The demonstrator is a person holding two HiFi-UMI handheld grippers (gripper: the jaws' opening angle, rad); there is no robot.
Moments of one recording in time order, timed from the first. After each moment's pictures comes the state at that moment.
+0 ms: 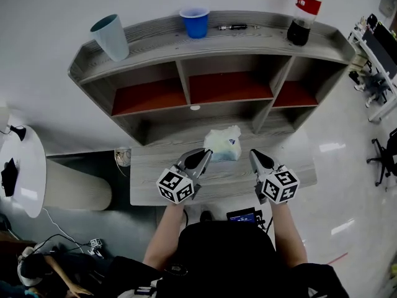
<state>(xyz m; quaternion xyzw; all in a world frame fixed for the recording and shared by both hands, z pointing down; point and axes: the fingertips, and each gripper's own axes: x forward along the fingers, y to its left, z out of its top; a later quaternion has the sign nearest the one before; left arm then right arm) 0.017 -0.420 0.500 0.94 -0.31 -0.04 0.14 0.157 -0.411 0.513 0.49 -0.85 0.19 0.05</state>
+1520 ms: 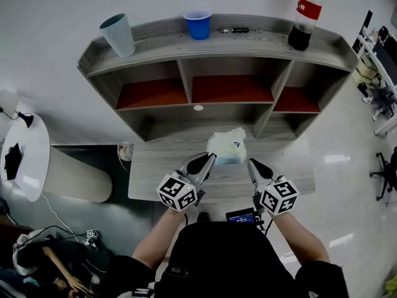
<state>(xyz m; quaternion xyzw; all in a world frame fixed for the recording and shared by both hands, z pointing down) 0.038 -0.392 0.465 0.92 -0.35 -0.06 0.14 0.158 -0.382 0.501 0.46 -0.87 0.20 0.04</state>
